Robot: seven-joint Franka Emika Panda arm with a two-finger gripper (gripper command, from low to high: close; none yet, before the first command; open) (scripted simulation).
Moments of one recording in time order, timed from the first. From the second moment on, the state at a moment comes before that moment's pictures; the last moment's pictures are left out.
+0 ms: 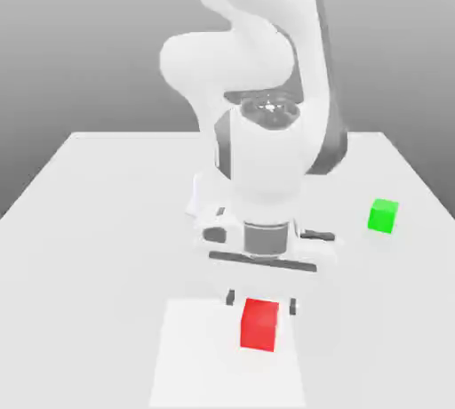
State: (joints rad) arm 0.11 0.19 0.01 -2.74 -0.02 2.93 1.13
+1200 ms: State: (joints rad) arm 0.43 -0.14 0.20 -2.80 0.33 2.69 0.86
